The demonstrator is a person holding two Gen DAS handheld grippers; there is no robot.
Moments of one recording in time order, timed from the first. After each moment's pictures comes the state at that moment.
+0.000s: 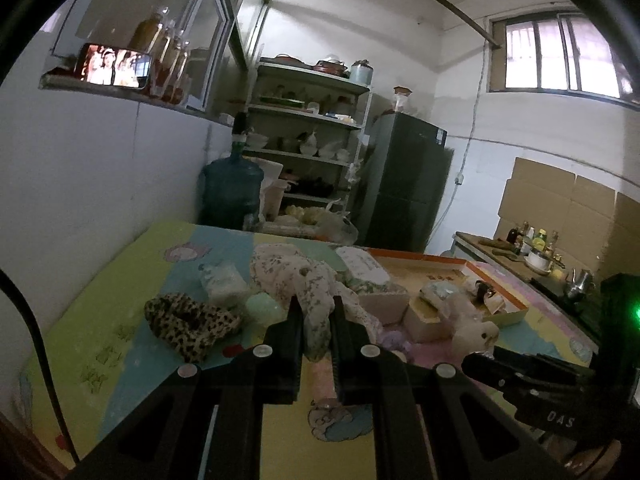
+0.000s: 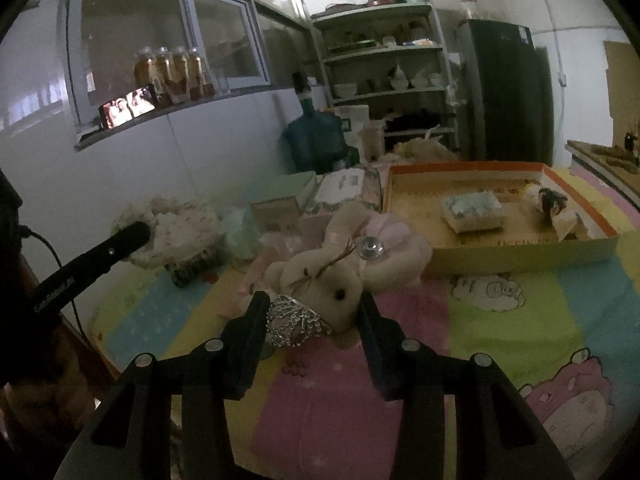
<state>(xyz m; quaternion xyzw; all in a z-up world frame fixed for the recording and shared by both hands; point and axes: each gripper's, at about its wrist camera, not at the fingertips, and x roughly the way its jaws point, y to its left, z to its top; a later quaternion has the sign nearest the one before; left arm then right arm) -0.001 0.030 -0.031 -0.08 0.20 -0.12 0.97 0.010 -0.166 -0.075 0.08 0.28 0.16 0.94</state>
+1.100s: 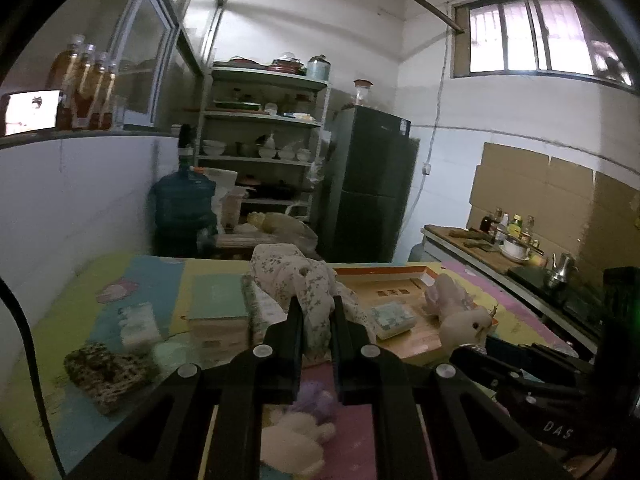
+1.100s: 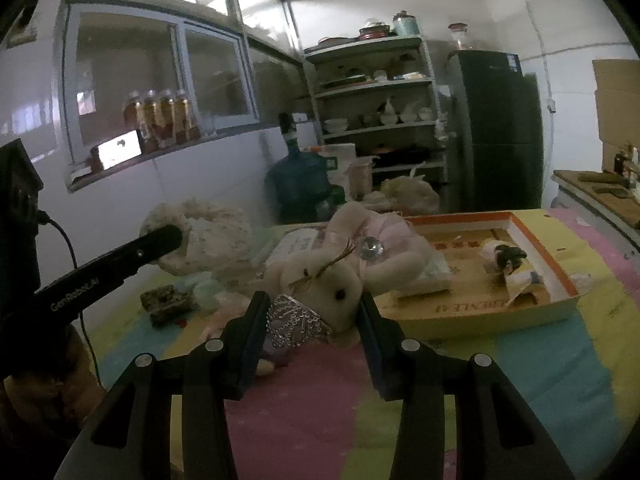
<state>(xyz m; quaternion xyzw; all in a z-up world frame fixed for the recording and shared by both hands) 0.046 -0.061 0.001 -0.04 0.20 -0.18 0.96 0.022 -0.239 -0.041 0.08 0.22 0.14 0.96</state>
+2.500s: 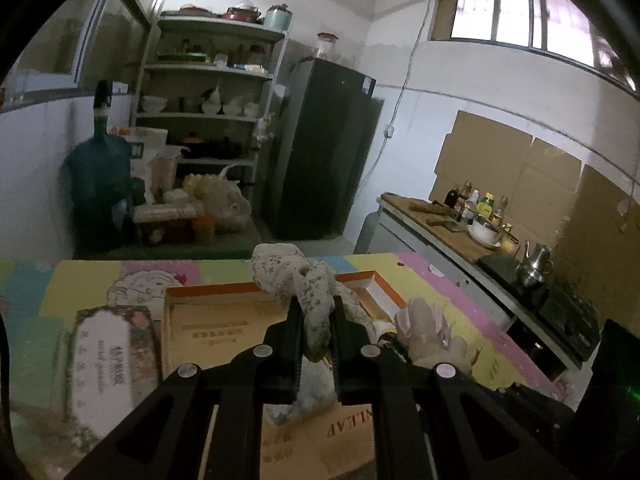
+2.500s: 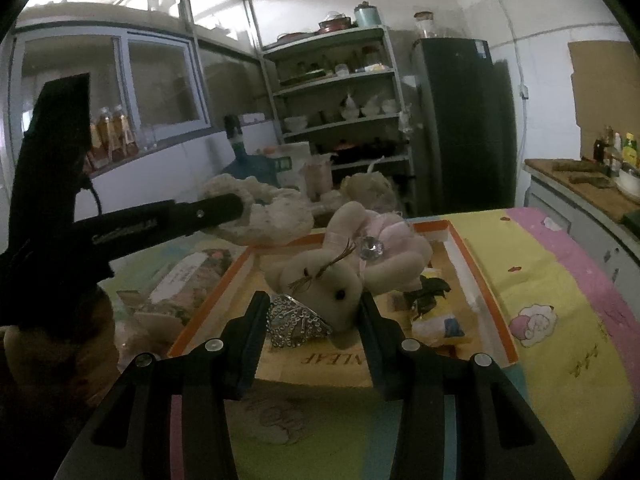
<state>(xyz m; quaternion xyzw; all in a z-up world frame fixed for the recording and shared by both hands) 0.200 -0.207 -0.014 -0.06 0.28 -0.26 0.92 0.105 -0.351 -0.060 0.09 0.25 0.09 0.96</state>
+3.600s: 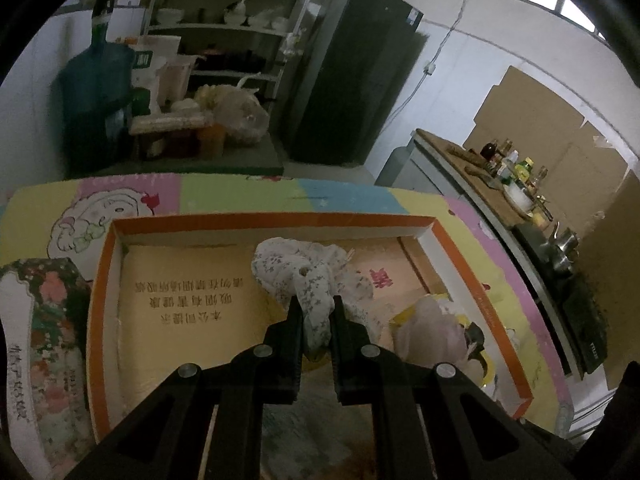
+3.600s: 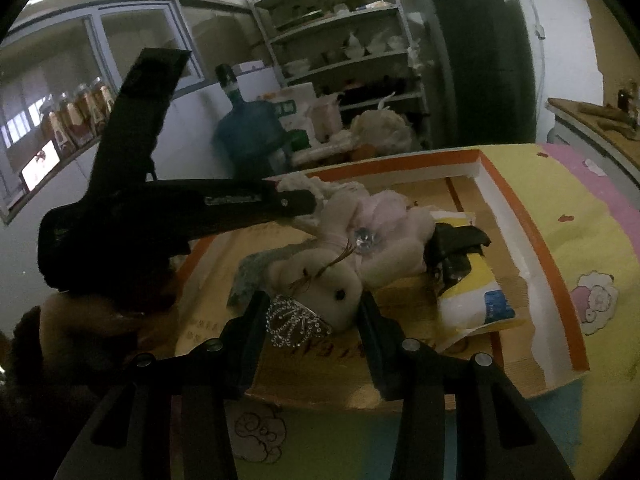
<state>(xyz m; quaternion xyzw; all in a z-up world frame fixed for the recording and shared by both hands) 0.291 -0.238 -0.092 -0.07 0.43 -0.22 0.87 0.169 -0.357 -0.106 0.13 0.35 0.13 0.92</state>
